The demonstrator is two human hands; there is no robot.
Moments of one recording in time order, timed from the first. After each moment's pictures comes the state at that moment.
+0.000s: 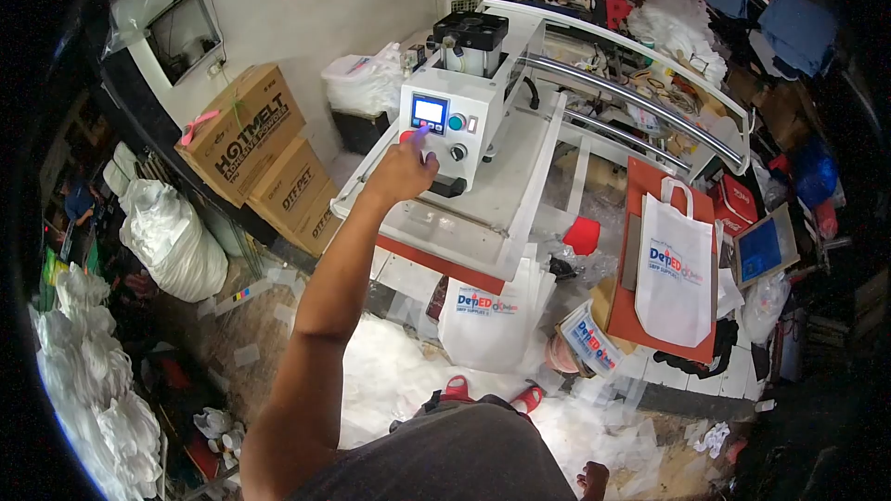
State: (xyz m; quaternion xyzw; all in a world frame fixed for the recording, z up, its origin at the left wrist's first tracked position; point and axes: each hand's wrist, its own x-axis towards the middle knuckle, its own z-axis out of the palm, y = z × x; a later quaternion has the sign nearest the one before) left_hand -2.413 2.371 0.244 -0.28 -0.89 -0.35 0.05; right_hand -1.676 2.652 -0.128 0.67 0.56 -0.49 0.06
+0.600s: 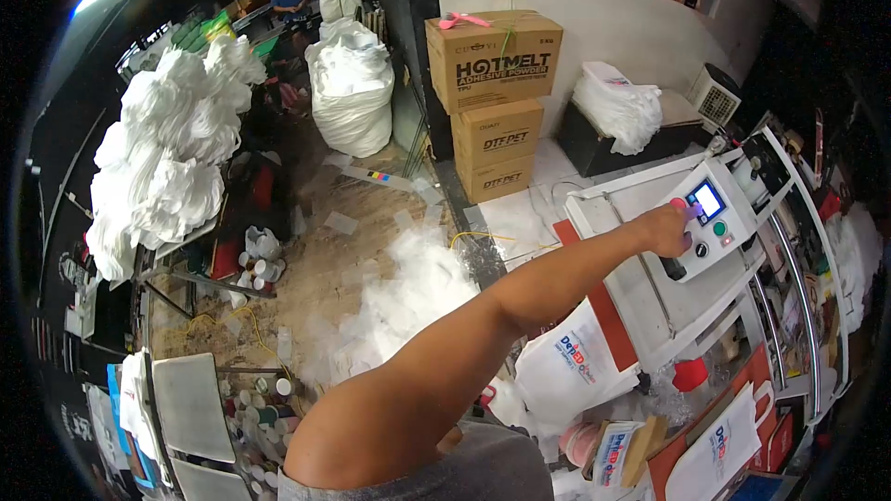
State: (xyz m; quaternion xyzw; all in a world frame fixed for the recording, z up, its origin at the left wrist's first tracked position) left_hand -2.418 2.357 0.221 -0.29 -0.86 -0.42 0.07; right_hand -1.947 2.705 -0.127 0.48 0.72 -0.47 0.17
